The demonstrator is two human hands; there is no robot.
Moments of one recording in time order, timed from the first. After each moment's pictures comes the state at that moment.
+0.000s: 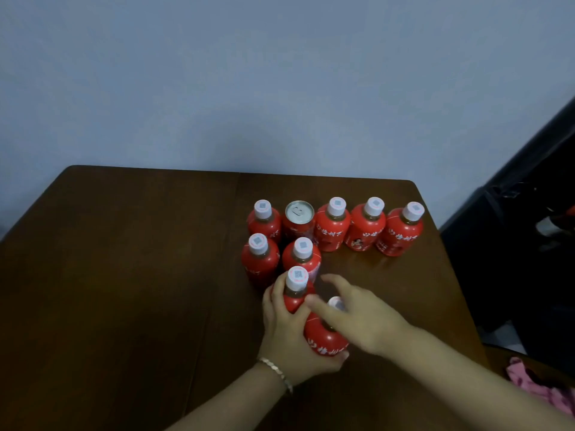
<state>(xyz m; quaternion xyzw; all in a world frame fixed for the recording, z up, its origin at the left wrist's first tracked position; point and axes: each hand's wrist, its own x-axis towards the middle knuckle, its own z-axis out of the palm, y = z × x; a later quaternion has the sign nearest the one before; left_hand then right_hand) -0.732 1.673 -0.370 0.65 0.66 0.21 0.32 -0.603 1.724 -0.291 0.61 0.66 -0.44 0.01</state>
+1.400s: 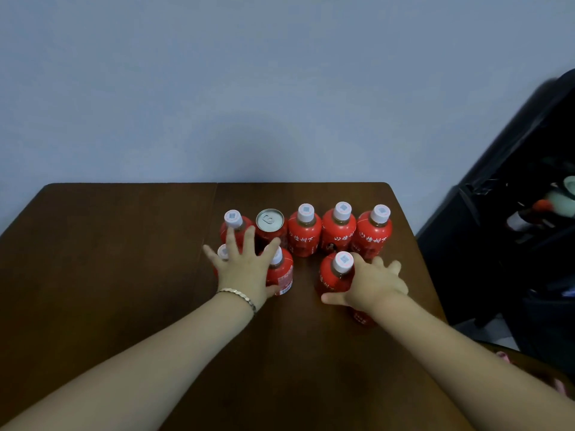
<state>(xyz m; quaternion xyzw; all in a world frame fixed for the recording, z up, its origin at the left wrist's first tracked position) -0.739 1.766 -0.321 0.69 0.71 -0.11 0.07 -0.544 1.776 -0.310 0.74 0.61 -0.26 0.14</state>
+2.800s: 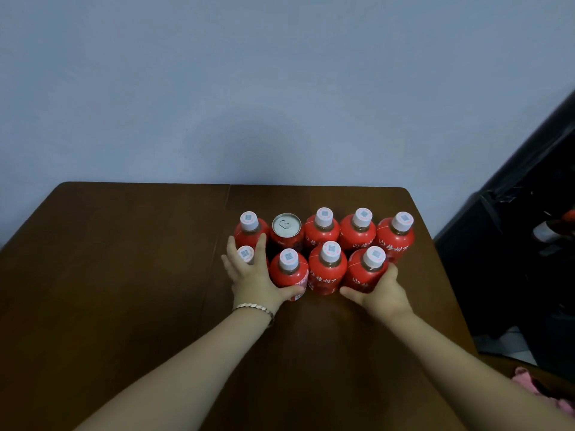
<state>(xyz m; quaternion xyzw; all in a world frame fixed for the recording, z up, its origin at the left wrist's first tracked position) -0.748 1.764 -0.355 0.54 0.78 0.19 0.25 -0.548 1.783 -0.358 0.77 0.44 -0.44 -0.16</state>
